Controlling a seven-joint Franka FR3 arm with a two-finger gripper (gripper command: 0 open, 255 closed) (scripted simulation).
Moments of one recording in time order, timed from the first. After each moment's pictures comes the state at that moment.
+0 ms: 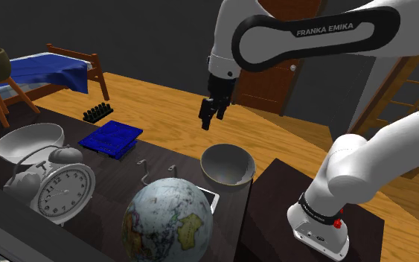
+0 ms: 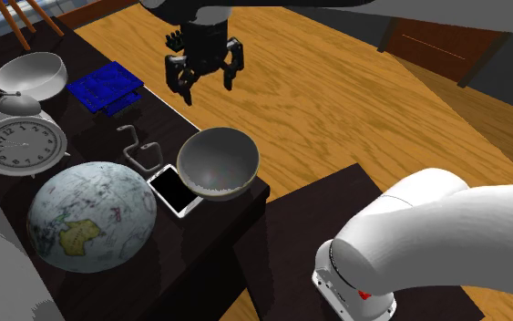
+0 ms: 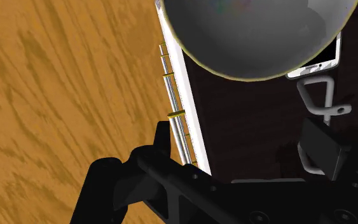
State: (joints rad) arm 0.15 -0.48 0.21 -2.33 0.20 1.91 0.10
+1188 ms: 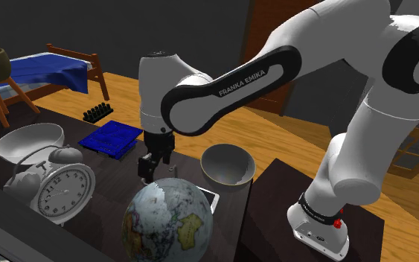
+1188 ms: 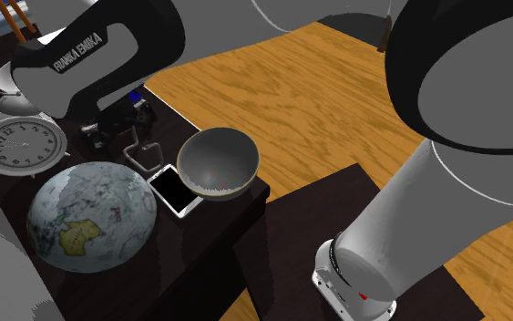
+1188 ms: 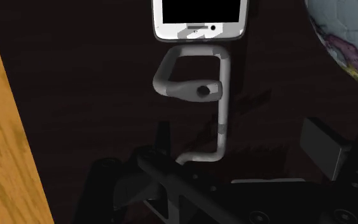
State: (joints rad) arm 0.28 0.04 0.43 -2.09 0.12 2.19 0.24
